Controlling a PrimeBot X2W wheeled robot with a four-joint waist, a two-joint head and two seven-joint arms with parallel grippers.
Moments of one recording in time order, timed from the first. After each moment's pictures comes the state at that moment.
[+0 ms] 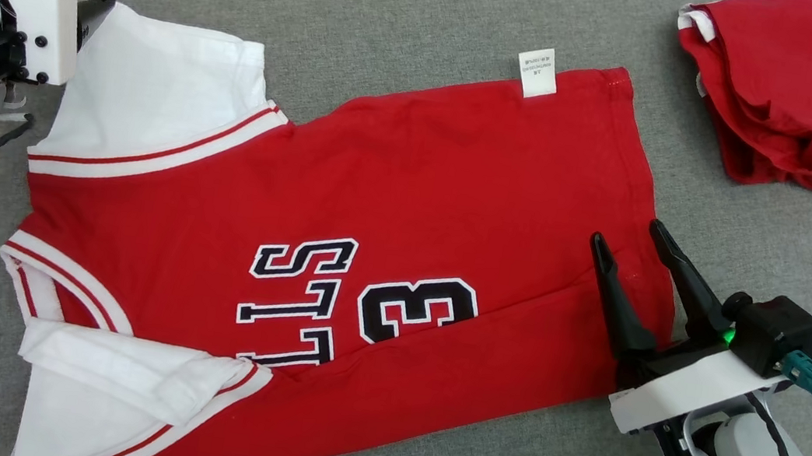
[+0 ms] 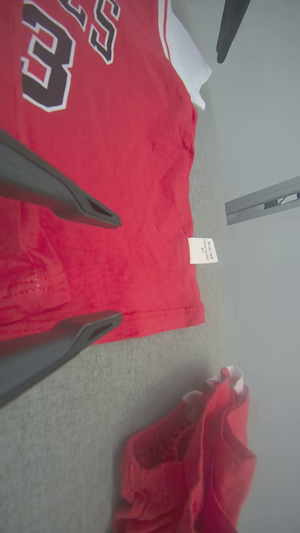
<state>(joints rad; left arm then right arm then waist) -1.05 0.51 -0.52 0.56 -0.74 0.04 0.77 -0.37 -0.21 0.37 0.30 0.43 0.13 -0.26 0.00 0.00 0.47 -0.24</state>
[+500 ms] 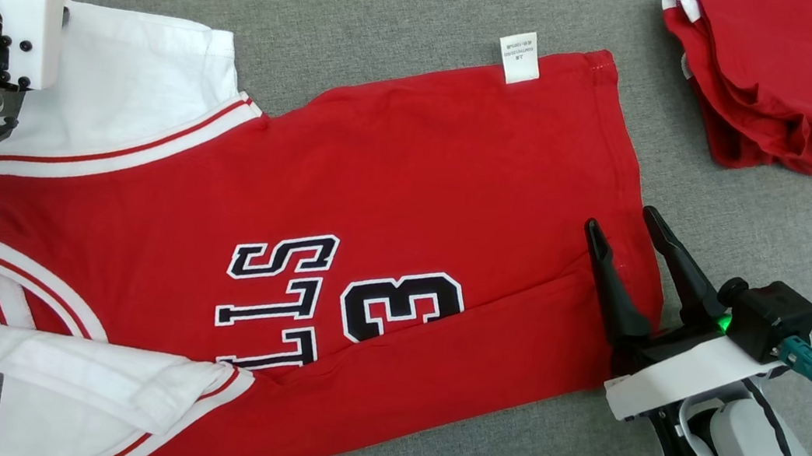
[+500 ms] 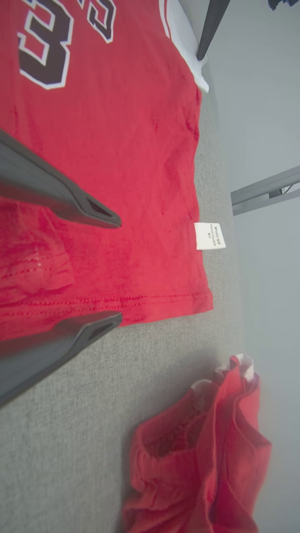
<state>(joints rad) -1.09 0.53 -0.57 0.63 -0.72 0.01 0.84 -0.41 -0.20 0.39 0.32 0.45 0.13 -0.26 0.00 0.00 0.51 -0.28</state>
